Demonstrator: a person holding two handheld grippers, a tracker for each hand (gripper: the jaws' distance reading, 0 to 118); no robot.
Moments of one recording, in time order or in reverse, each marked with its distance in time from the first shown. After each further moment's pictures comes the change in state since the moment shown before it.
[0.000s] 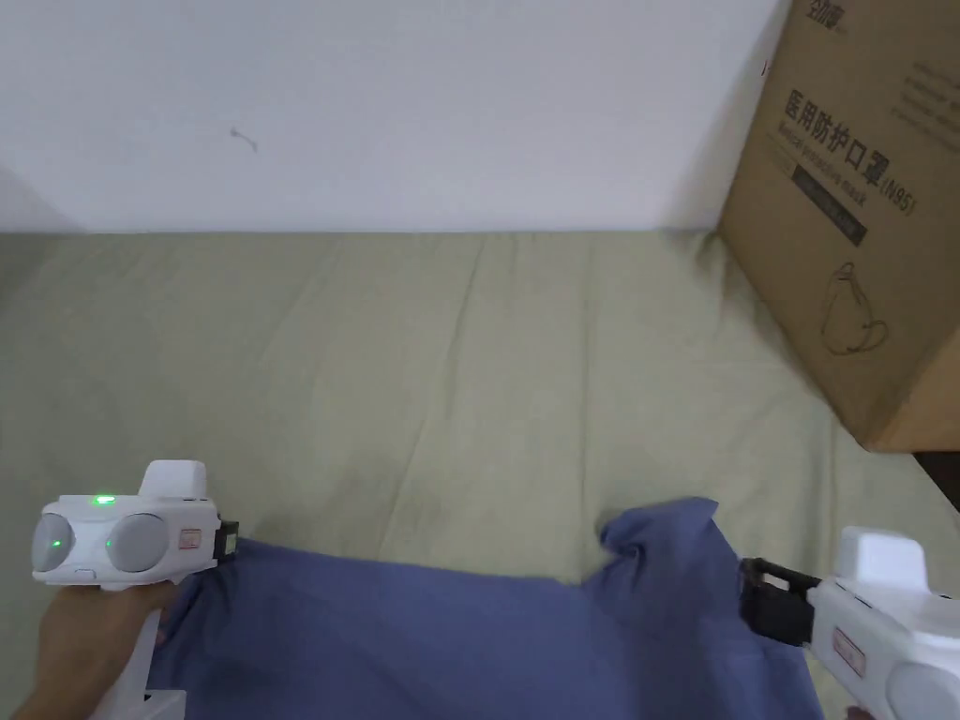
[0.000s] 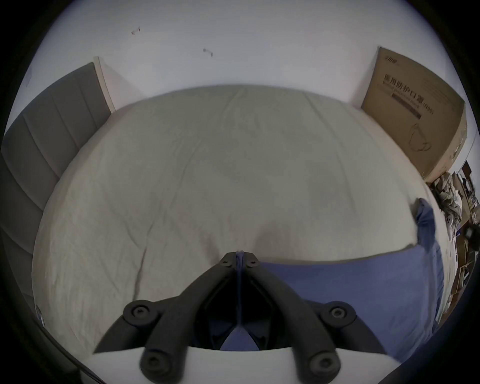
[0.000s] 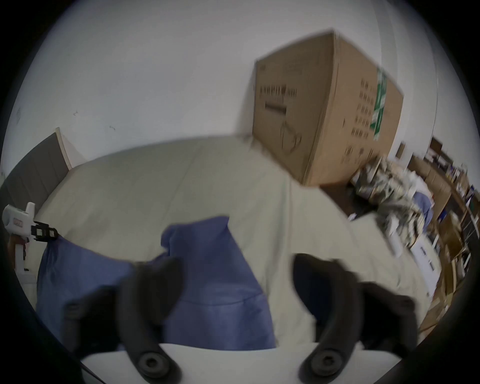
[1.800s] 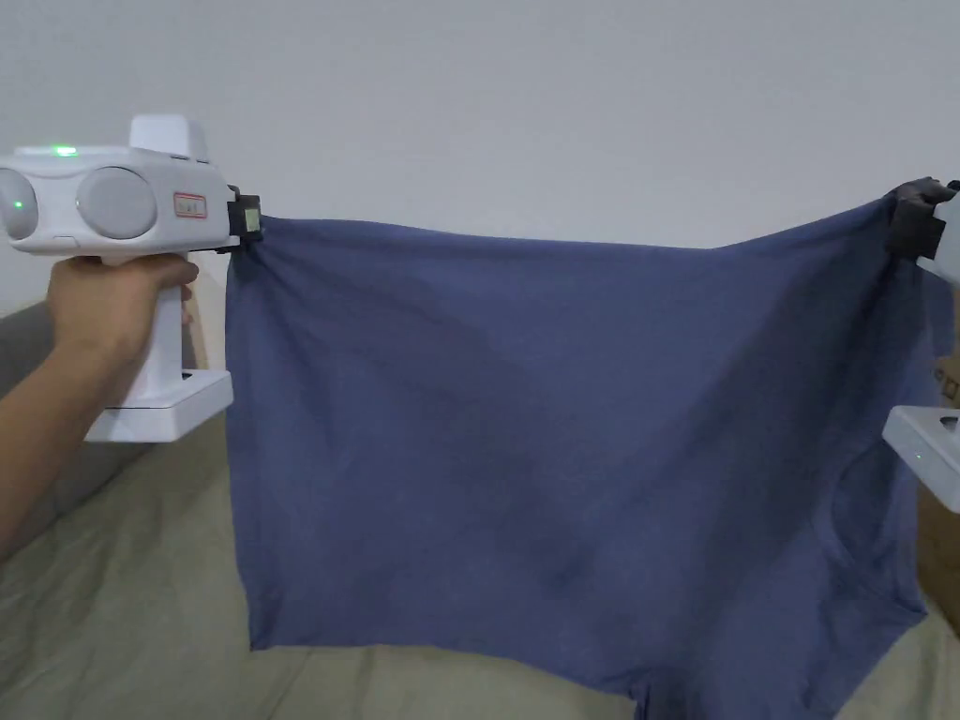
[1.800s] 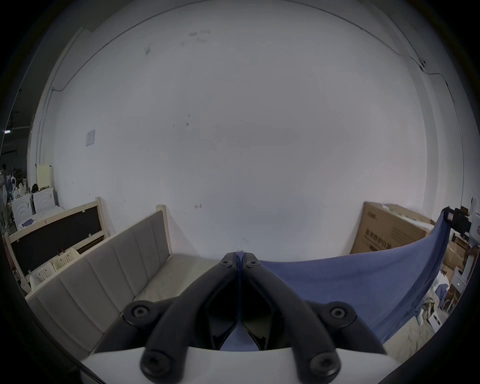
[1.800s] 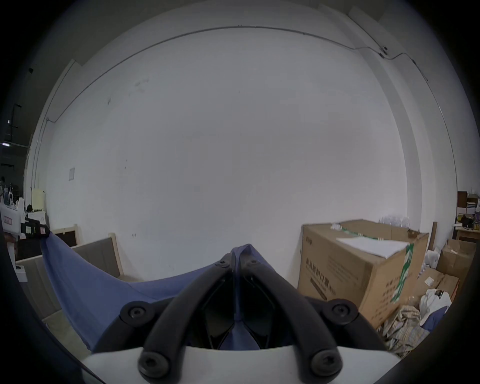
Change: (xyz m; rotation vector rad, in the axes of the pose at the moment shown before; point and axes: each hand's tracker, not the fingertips) left arm -0.056 0.180 0.441 0.747 0.115 0.090; right arm -0.073 0.305 0.281 0.815 0.239 0.093
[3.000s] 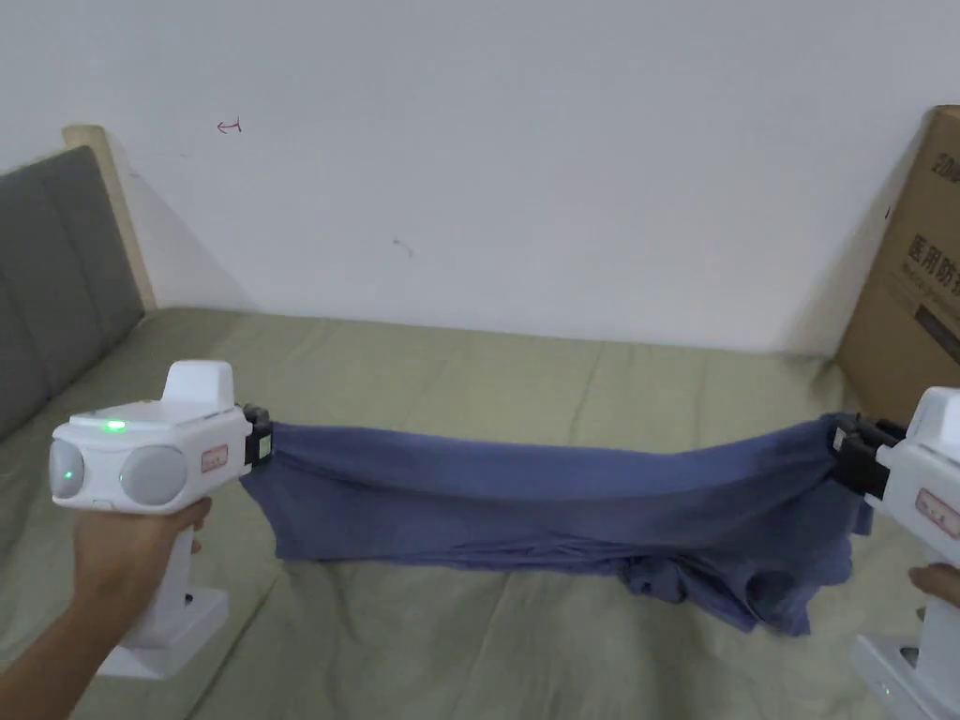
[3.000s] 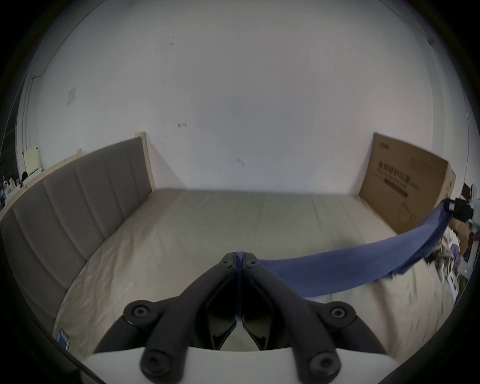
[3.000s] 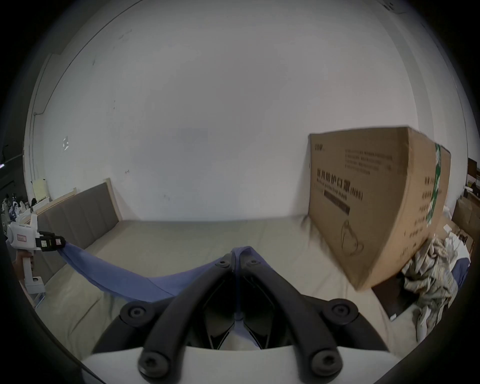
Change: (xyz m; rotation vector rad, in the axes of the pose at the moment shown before) left arm 0.004 -0.284 -0.100 -0.347 -0.028 -0.054; right arm 0.034 -0.276 -0.030 -0.384 0.066 -0.070
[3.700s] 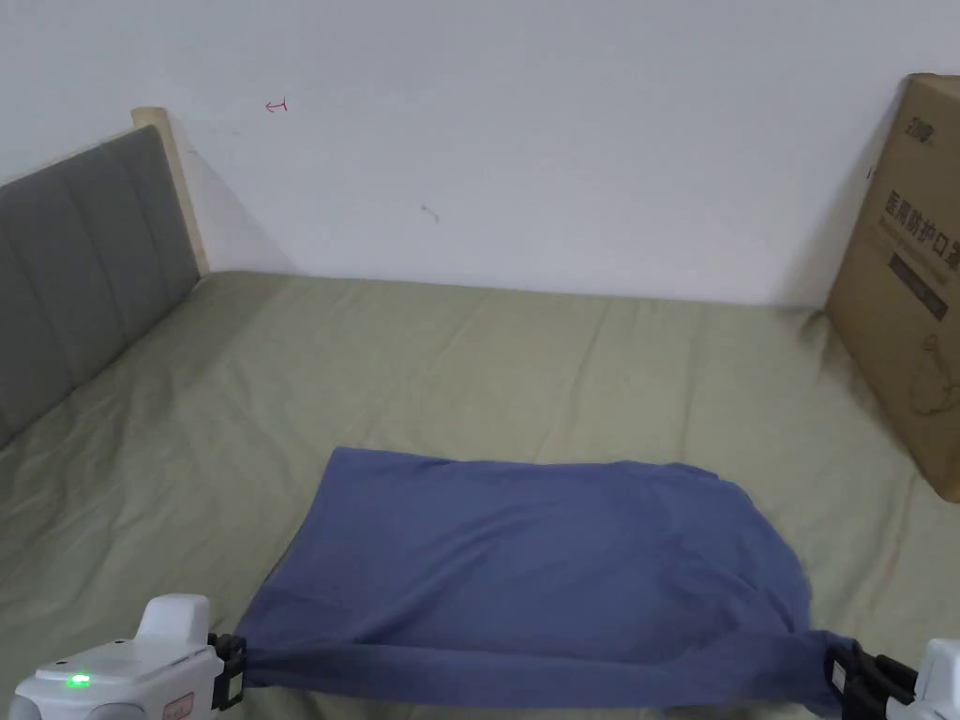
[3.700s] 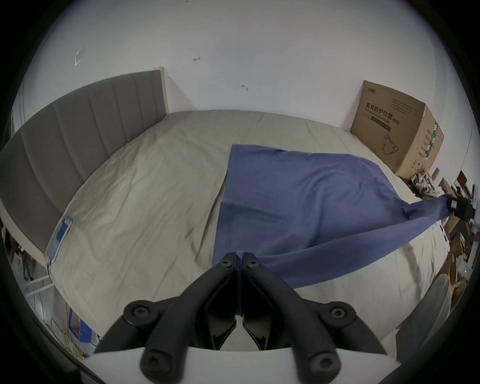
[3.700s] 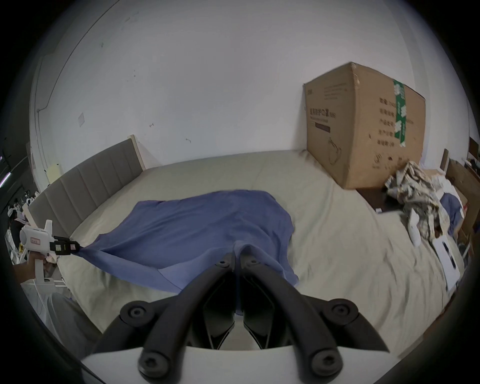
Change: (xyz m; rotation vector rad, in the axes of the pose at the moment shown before) left arm -0.021 -0.241 0.174 -0.275 -0.003 0.045; right arm -0.008 -0.189 0.233 -0.234 0.056 -0.042
